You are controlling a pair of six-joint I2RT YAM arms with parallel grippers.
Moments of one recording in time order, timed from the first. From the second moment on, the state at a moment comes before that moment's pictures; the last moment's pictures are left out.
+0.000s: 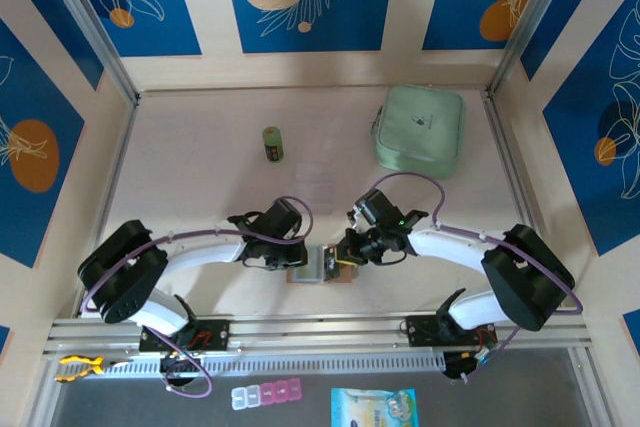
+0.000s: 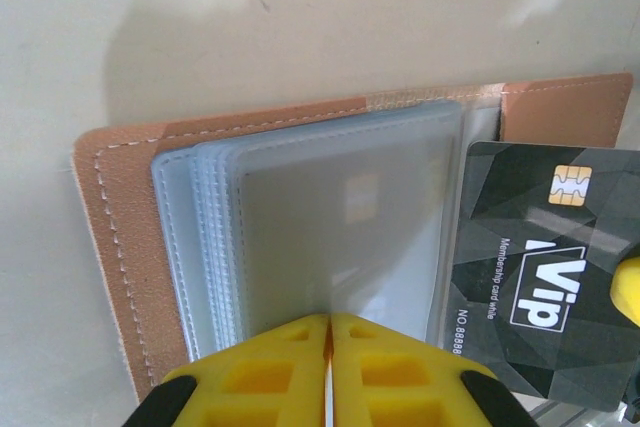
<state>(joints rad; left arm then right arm) -0.87 1.49 0.71 -0.33 0.26 -0.92 0.71 1.38 0.61 -0.31 -0.51 0.84</state>
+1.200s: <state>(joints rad) -0.87 1.47 0.70 -0.35 0.25 -0.92 0.76 1.38 0.68 -0.42 -0.44 0.91</state>
